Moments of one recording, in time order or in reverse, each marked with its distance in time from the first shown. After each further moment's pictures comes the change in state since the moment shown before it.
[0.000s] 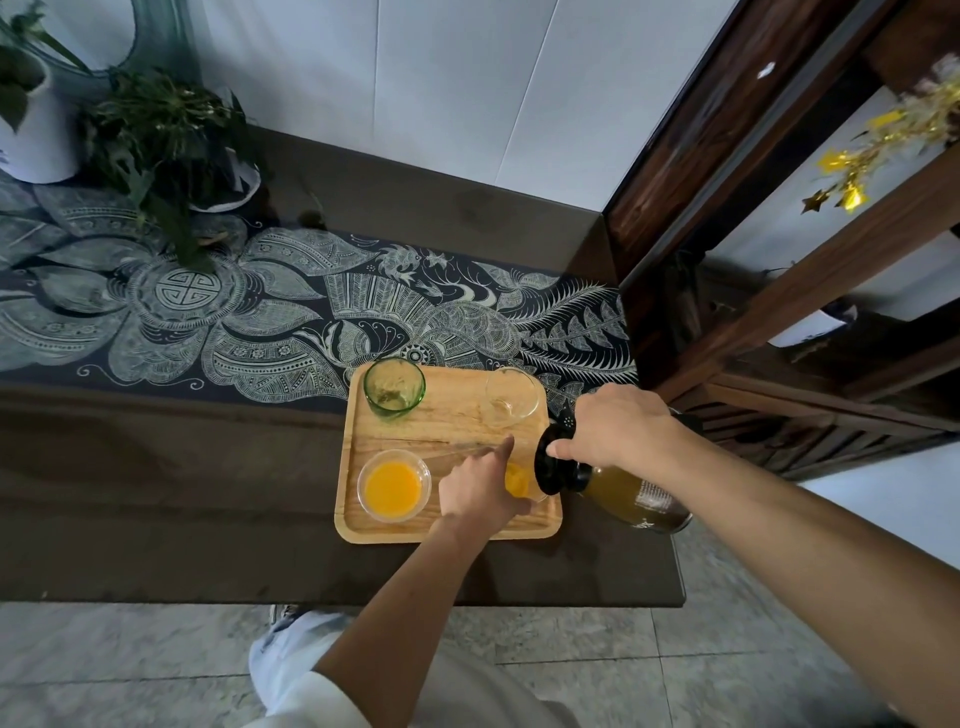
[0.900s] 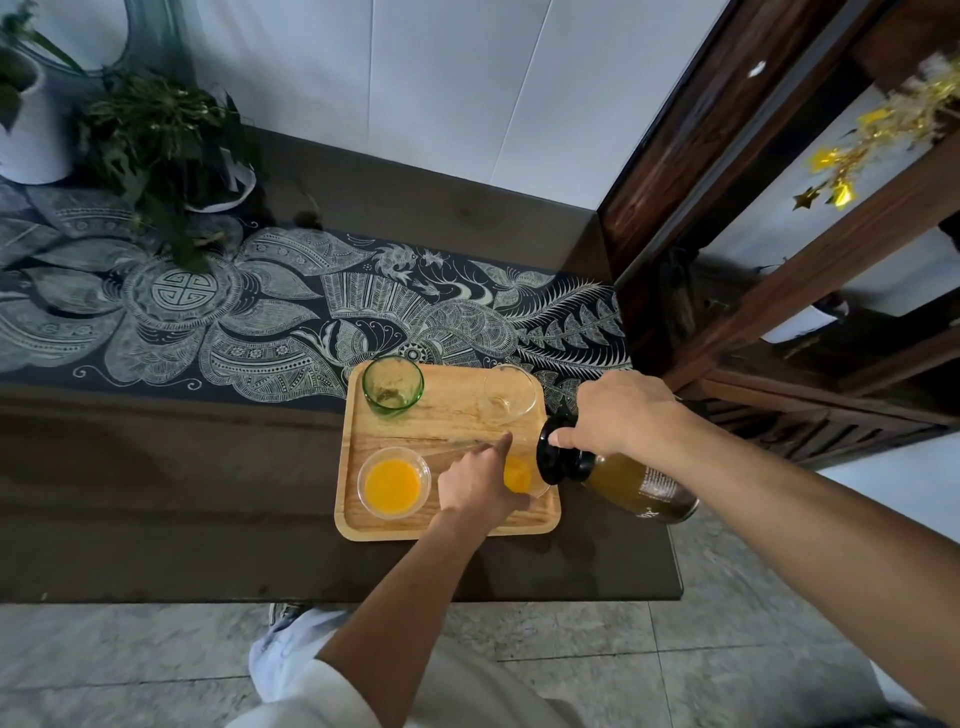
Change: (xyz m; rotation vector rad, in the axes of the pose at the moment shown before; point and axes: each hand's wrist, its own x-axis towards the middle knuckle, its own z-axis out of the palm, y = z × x) left_hand 0.003 -0.001 0.001 0.003 -0.007 -0.002; right_hand -0.007 0.004 -0.012 -0.016 0.024 -0.013
